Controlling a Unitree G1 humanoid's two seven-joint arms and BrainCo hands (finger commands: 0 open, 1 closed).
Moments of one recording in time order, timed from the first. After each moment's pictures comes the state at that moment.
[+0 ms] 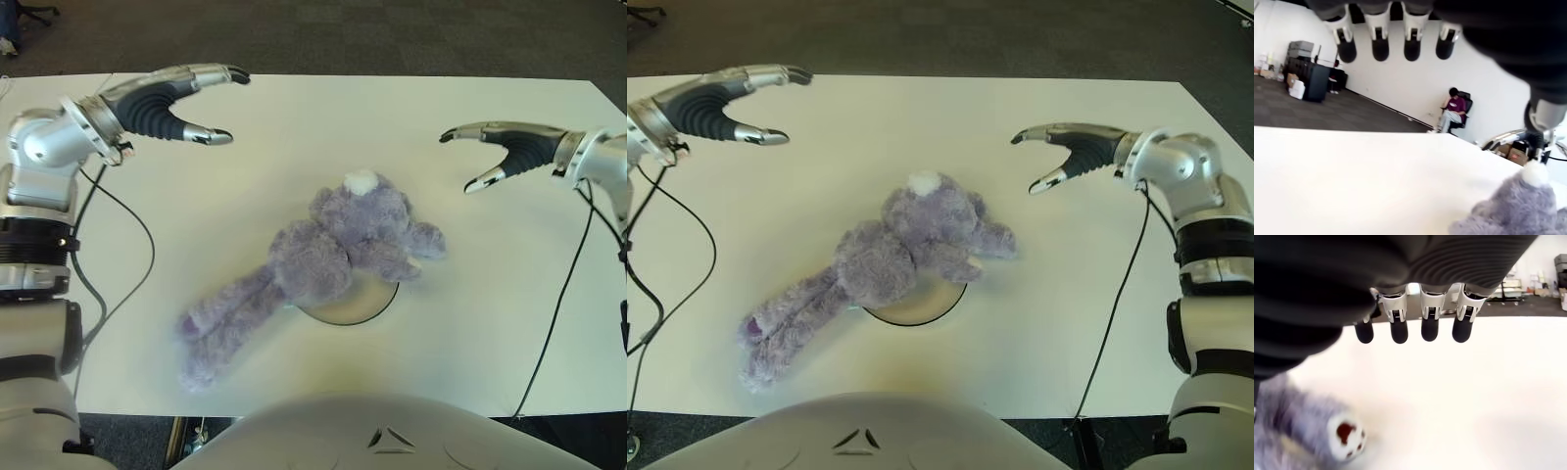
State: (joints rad) left arm -0.63 0.87 -0.01 0.46 0.08 -0.70 -0.71; right arm -0.79 -0.93 0.21 0.70 -0.26 -0.67 0.83
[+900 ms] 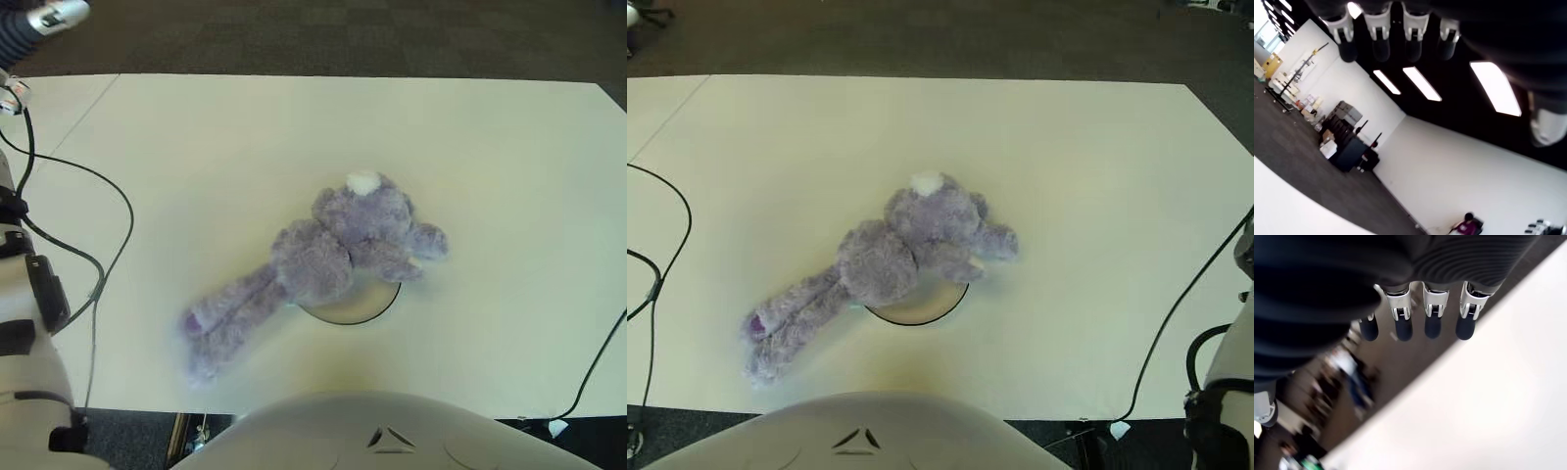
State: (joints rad) left arm -0.86 0.88 0.24 0.92 -0.17 -0.49 -0.69; right arm -1.31 -1.02 -0.16 1.19 0.09 -0.13 1.11
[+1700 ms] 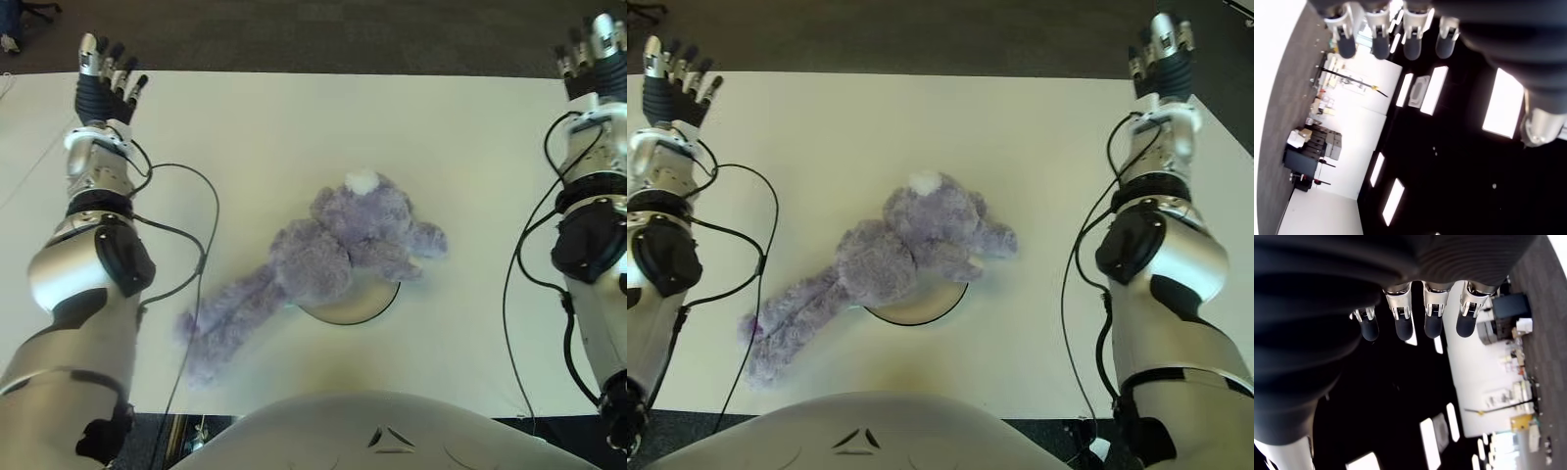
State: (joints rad) left arm -0.96 0.50 0.58 1.32 -0.42 -0.23 -0.42; right arm -1.06 -0.54 -0.60 1.31 0.39 -0.24 0.34
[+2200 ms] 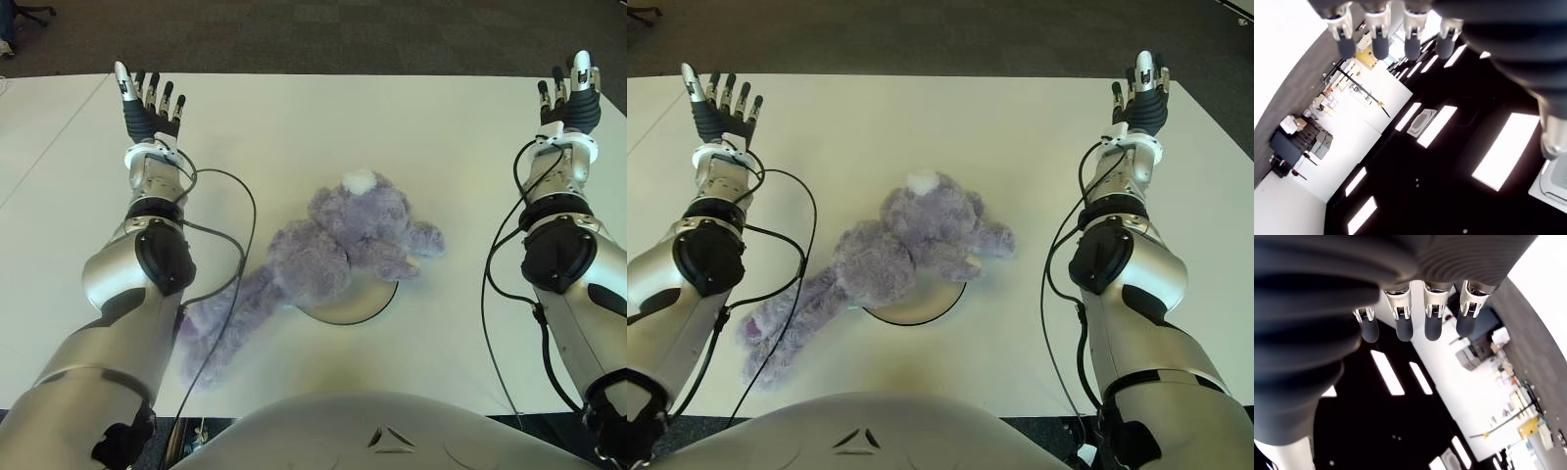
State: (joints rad) left arm -0.93 0.33 0.69 1.32 -0.49 -0.26 -0.34; right arm -0.98 -0.45 -0.65 1.31 0.40 -0.38 0.21
